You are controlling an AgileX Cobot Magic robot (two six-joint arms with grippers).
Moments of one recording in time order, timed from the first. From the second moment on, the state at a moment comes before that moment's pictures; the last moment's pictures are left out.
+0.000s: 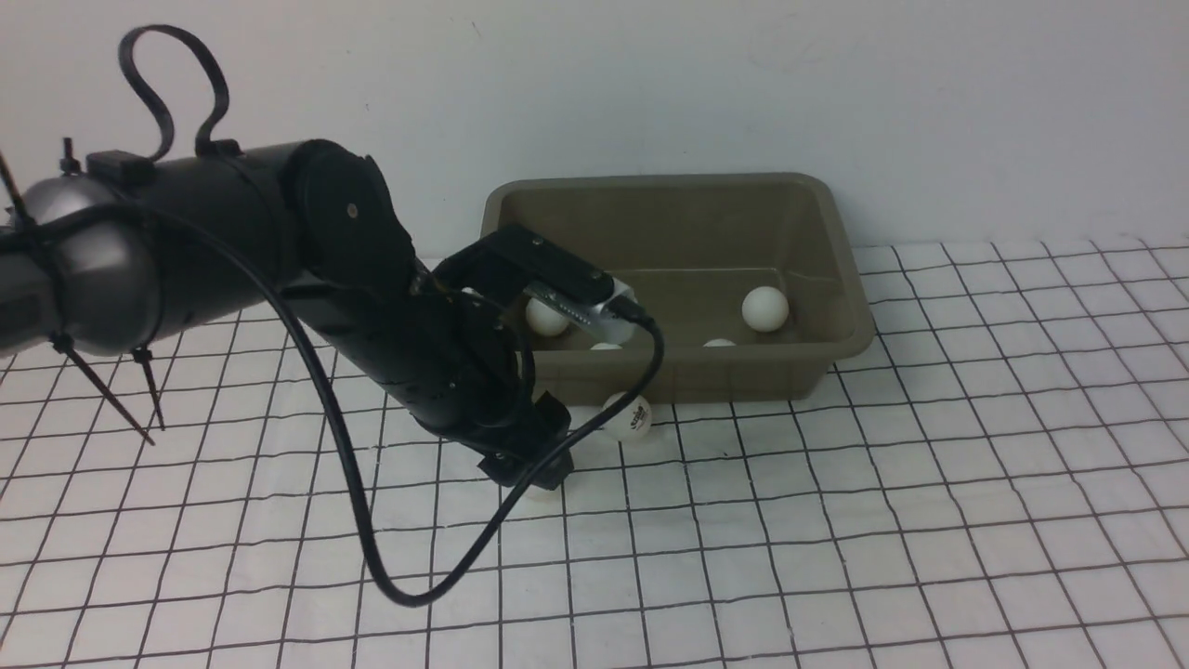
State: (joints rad) right arm 0.12 0.63 -0.93 0.18 1.02 -0.36; left arm -0.42 1.72 -1.24 -0.35 0.81 0.51
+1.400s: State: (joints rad) right arm 0.13 0.63 -0.93 0.18 1.01 -0.36; left arm -0.44 1.95 -1.23 -0.35 0.56 0.52
